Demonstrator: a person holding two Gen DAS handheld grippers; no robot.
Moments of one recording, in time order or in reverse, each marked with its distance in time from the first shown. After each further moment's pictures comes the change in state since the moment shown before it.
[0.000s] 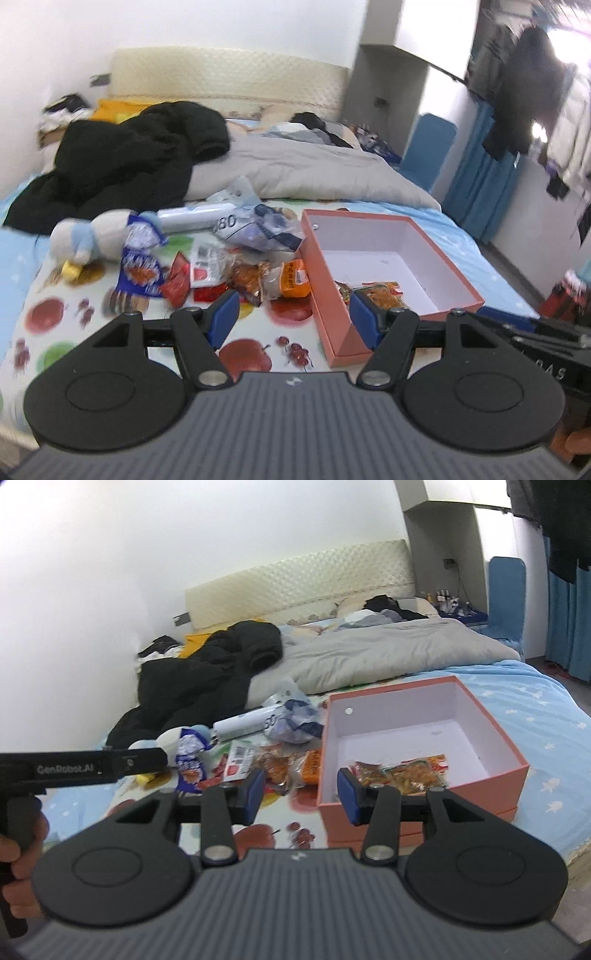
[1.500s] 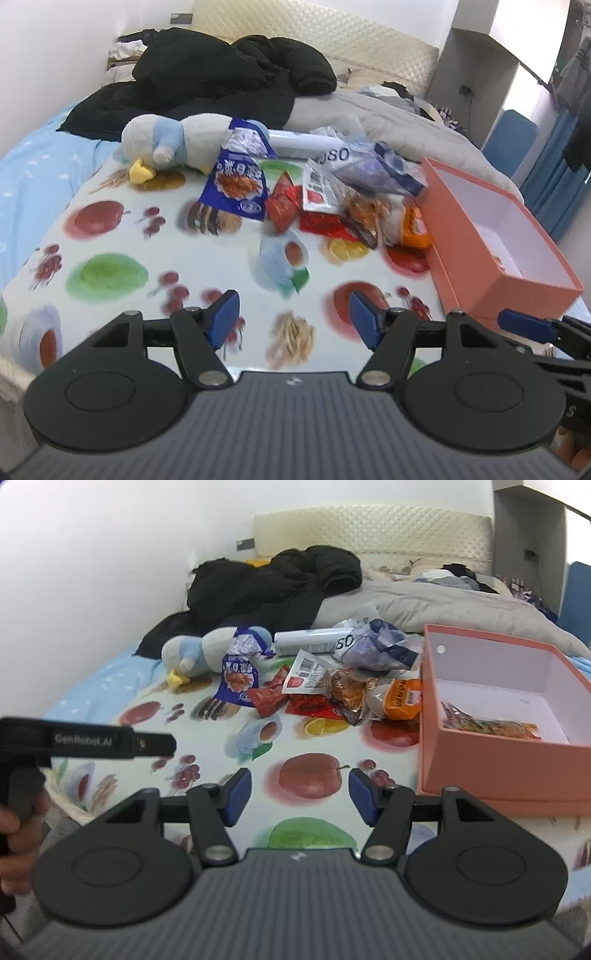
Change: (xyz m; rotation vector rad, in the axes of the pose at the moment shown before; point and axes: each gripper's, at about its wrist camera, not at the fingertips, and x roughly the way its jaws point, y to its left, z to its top) left arm 0.094 0.142 -0.083 -0.172 0.102 0.170; right arm 0.107 0.079 -0.087 -0.225 0.163 0.107
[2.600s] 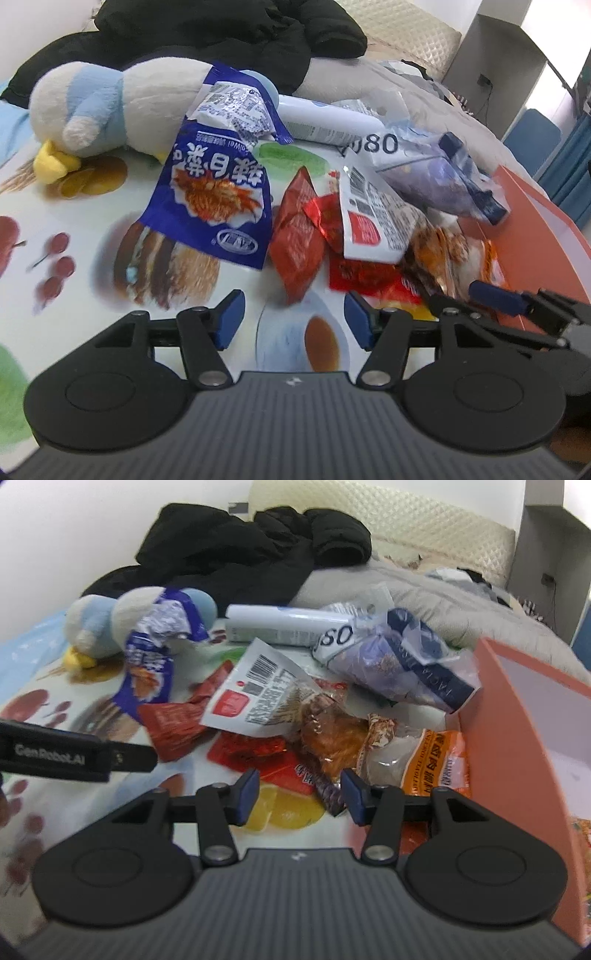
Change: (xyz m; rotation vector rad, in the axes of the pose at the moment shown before) left arm 0.227 0.031 0.072 -0.064 0.086 -0.046; right arm 0.232 -0.027 0.062 -0.135 0.065 -0.116
